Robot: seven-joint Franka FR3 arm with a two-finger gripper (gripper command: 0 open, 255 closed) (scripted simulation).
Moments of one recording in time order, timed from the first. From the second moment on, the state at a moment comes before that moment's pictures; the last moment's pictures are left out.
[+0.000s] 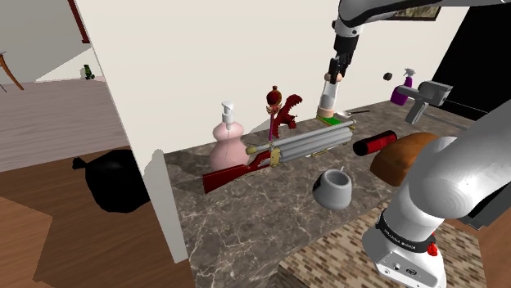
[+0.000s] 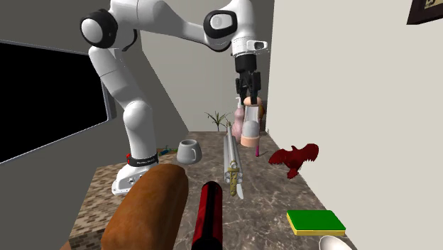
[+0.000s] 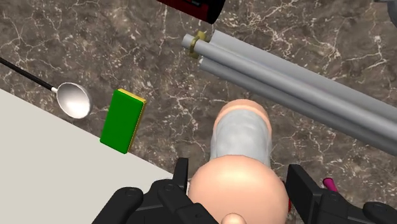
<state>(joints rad) -0.10 -0.39 -0.46 -2.12 -0.33 1.87 -0.36</state>
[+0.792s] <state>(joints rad) -0.11 -0.76 -0.24 -2.34 -0.33 1.66 -0.18</state>
